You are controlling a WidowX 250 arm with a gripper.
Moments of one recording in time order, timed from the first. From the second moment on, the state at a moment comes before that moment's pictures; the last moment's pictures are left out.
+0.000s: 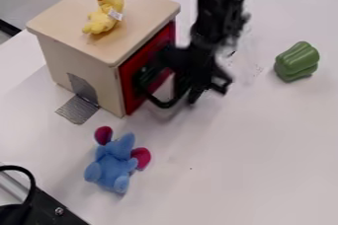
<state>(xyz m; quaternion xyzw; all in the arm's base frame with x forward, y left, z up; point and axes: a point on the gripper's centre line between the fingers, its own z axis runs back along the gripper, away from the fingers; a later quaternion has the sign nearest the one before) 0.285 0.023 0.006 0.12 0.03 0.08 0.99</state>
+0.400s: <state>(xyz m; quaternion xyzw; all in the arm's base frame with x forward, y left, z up) 0.289 0.003 0.032 0.10 0.00 0.06 0.99</state>
